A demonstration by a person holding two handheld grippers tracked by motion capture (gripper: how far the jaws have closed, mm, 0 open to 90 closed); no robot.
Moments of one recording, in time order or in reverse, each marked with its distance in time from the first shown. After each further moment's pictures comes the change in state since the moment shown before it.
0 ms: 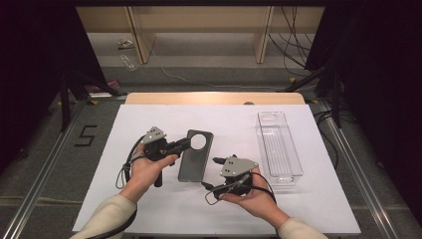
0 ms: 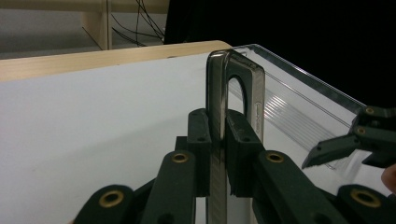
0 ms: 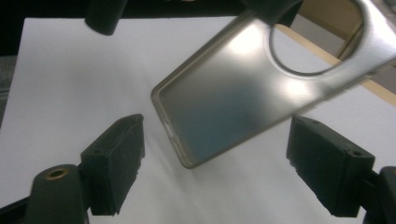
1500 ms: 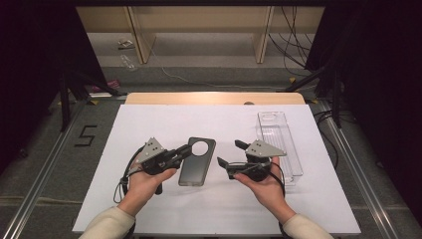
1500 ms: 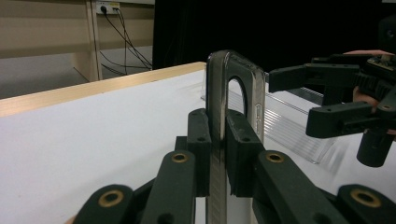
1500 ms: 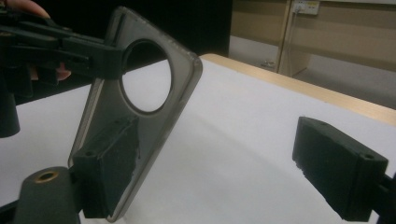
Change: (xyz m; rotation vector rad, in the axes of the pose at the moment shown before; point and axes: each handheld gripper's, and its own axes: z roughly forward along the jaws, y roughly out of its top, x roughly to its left) left arm -0.019 -0.018 -0.014 -0.110 -0.063 0.117; right arm -0.040 -0.003 -0.029 -0.161 -0.184 0.266
